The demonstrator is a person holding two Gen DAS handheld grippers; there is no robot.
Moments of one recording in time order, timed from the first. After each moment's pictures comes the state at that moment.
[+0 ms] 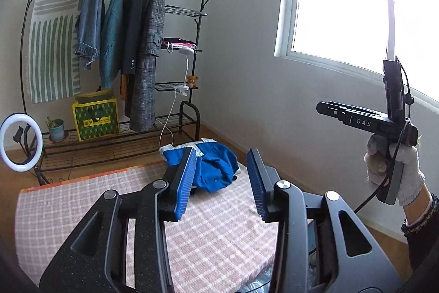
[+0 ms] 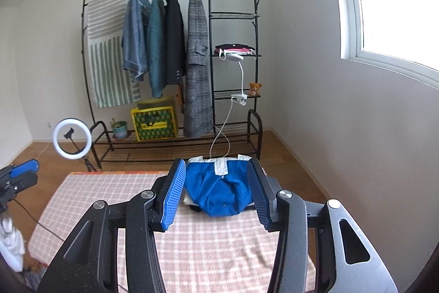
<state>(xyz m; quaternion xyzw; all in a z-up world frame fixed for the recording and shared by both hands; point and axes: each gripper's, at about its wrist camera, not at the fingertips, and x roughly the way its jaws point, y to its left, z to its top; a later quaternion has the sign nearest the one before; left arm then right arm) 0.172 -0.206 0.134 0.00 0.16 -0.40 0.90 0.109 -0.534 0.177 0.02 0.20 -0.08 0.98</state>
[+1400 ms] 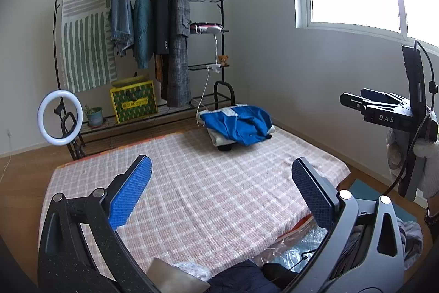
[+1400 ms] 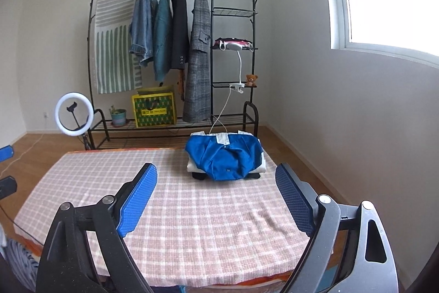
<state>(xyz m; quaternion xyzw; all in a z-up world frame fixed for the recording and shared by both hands) 0.089 -0.159 0.016 0.06 0.17 -0.31 0.93 0.025 -0.466 0.056 0.01 0.17 -0.13 0.98</state>
